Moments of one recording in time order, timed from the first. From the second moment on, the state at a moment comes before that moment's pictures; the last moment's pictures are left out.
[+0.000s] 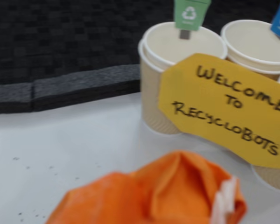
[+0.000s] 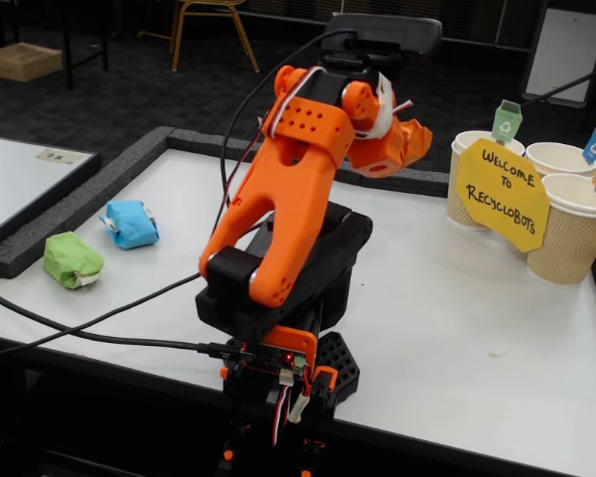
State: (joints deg) arm 16.1 188.3 146.3 79.0 -31.8
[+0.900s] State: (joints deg) arm 16.6 188.3 153.1 74.5 -15.5
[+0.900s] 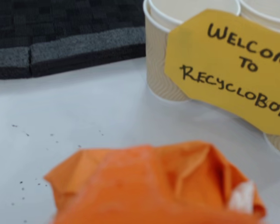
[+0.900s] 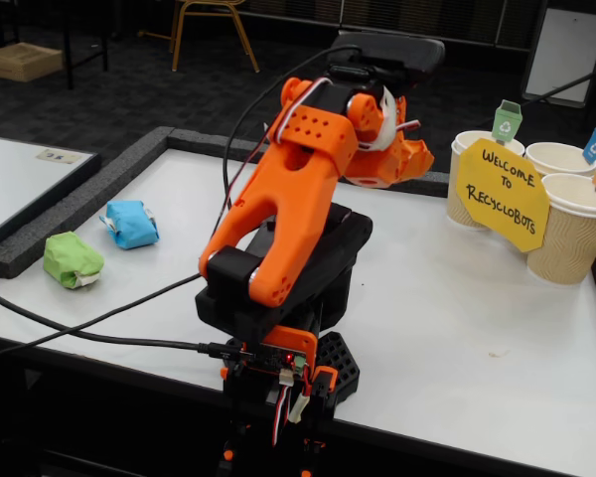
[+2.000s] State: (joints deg) arm 34.5 187.2 156.2 67.1 -15.4
